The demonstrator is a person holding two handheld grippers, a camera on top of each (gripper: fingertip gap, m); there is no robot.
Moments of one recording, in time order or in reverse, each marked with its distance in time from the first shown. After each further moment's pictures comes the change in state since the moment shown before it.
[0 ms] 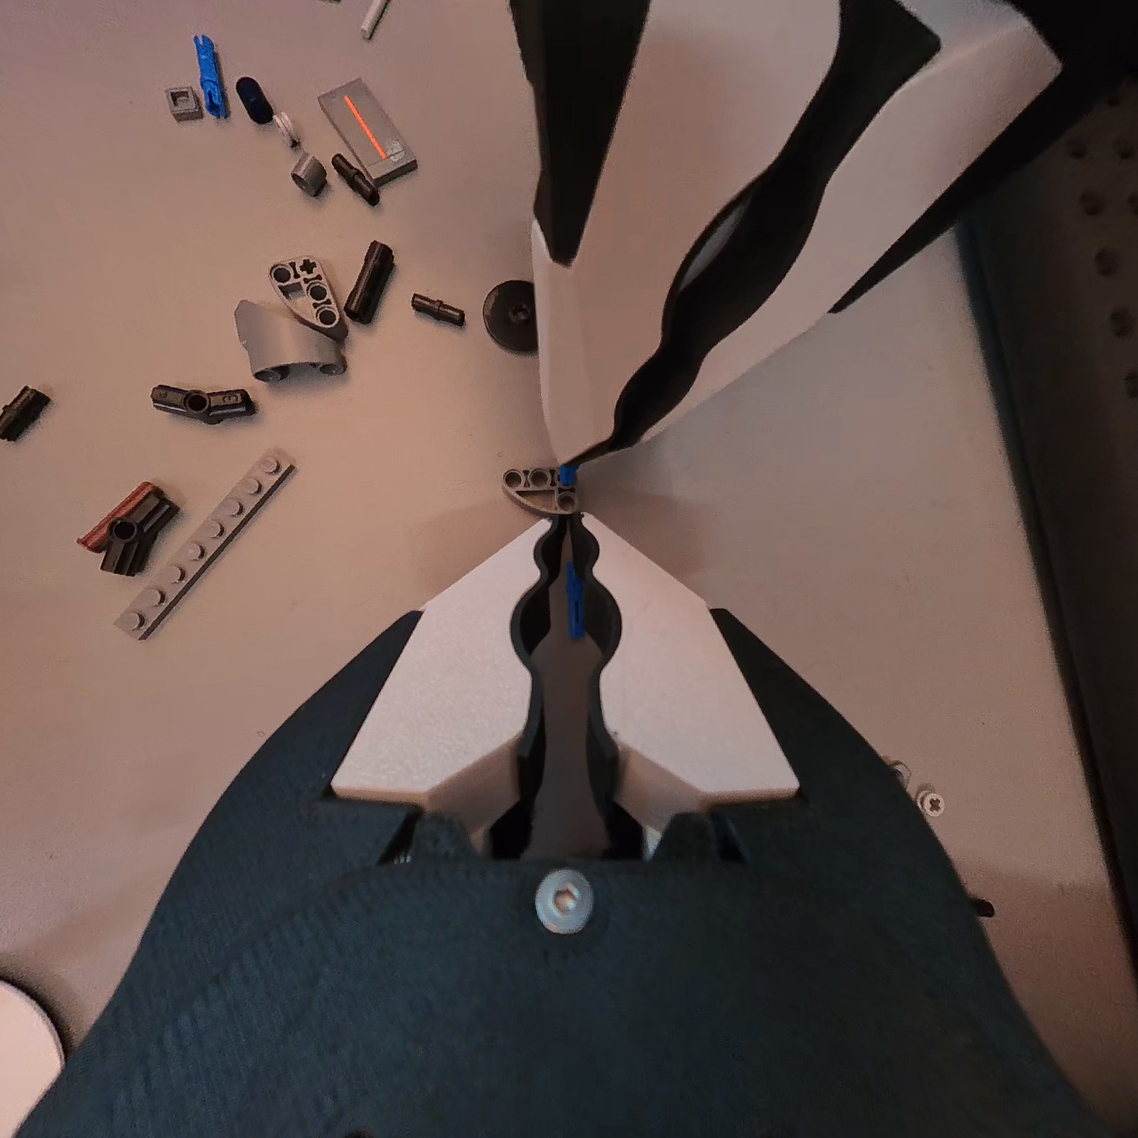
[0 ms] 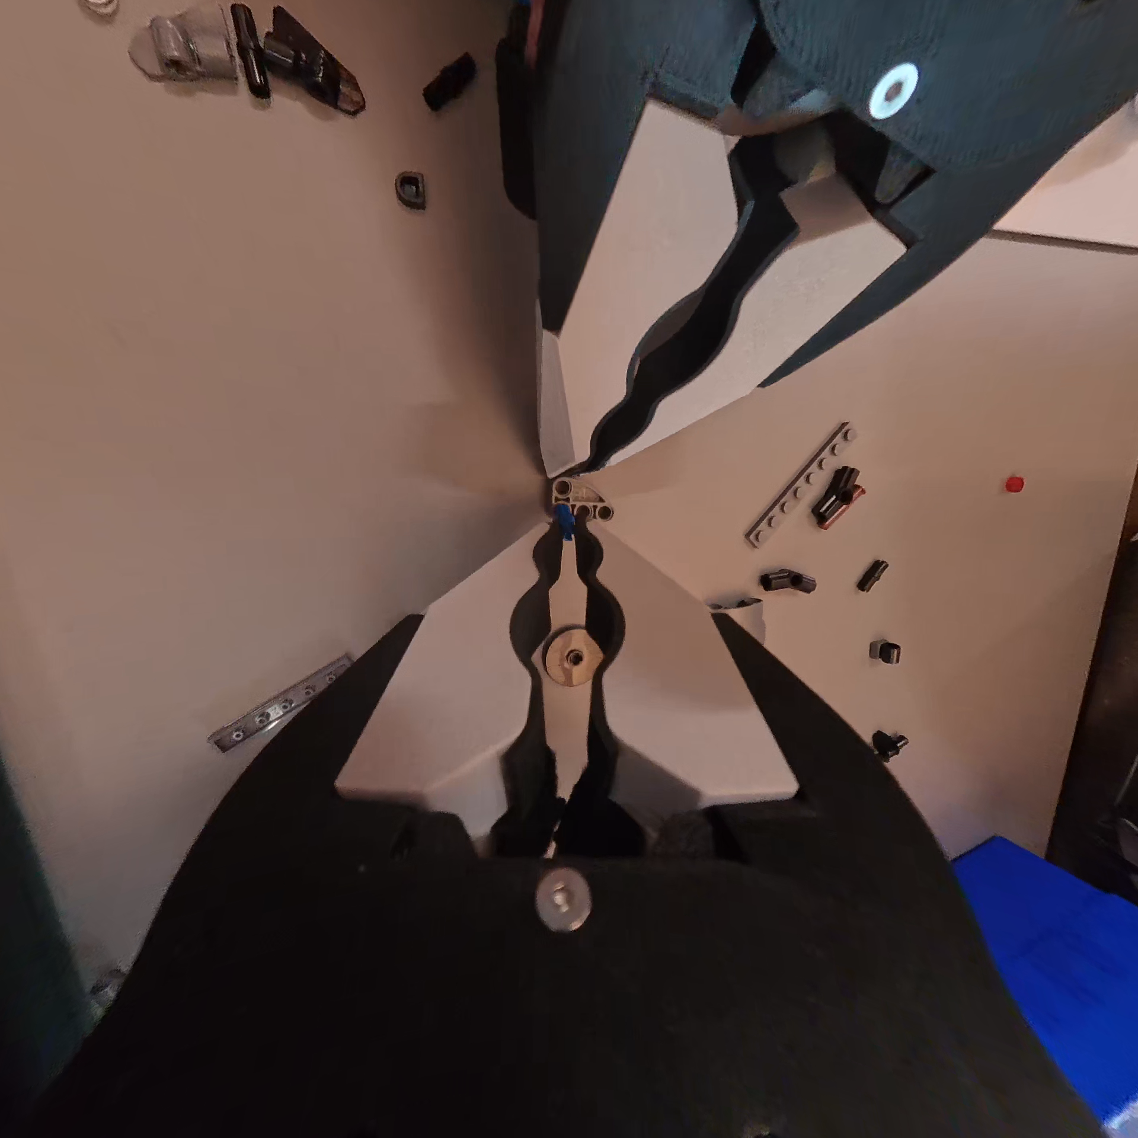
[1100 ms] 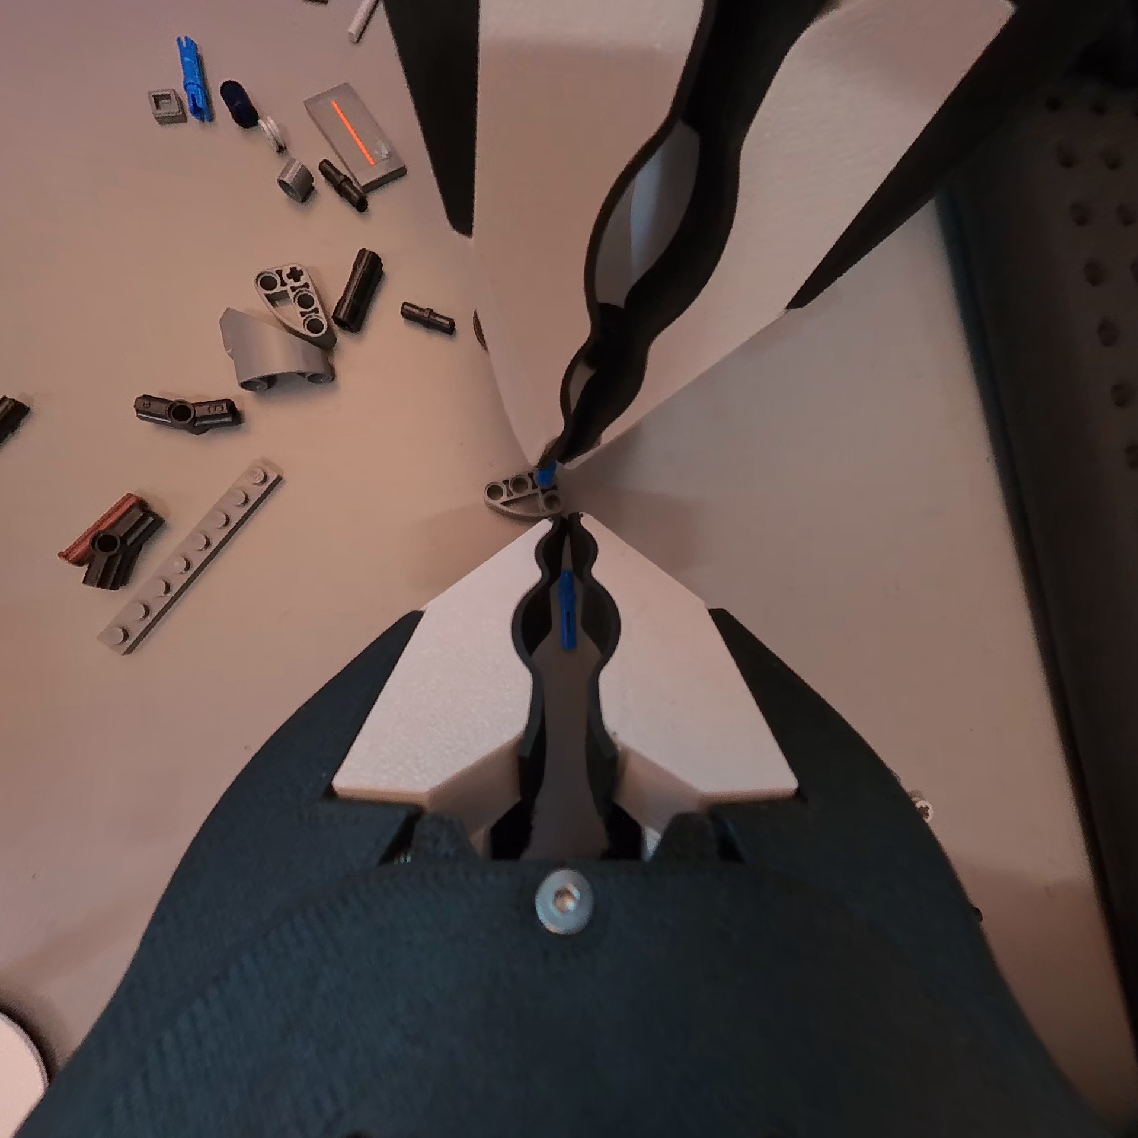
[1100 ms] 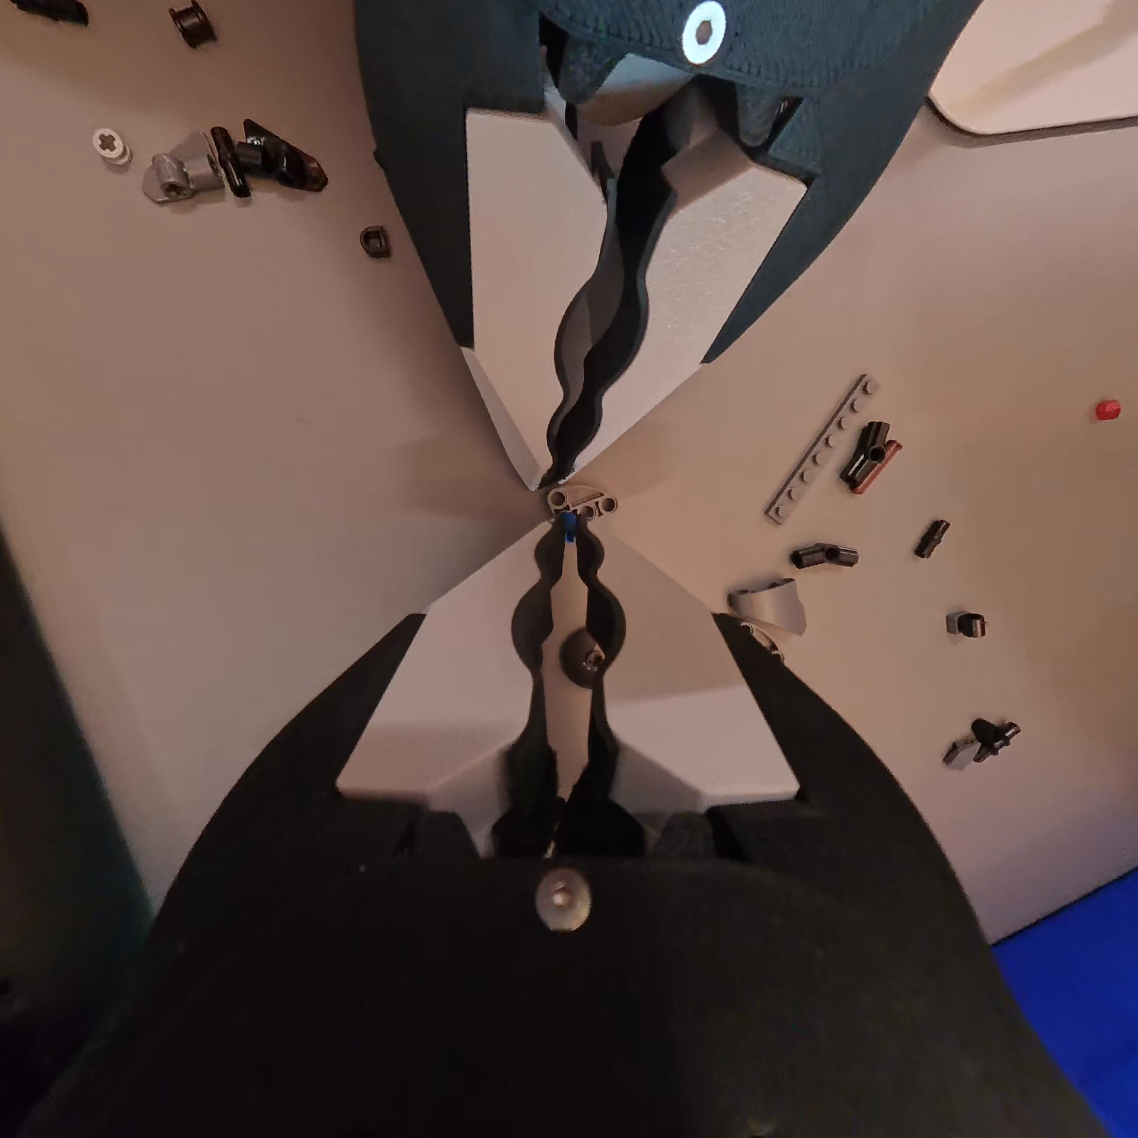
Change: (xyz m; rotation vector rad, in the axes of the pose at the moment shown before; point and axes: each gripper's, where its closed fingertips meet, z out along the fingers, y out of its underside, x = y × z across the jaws) left arm 0.003 -0.003 0.003 -0.003 0.013 -0.006; right arm 0.003 0.001 -0.001 0.053 -0.085 0.201
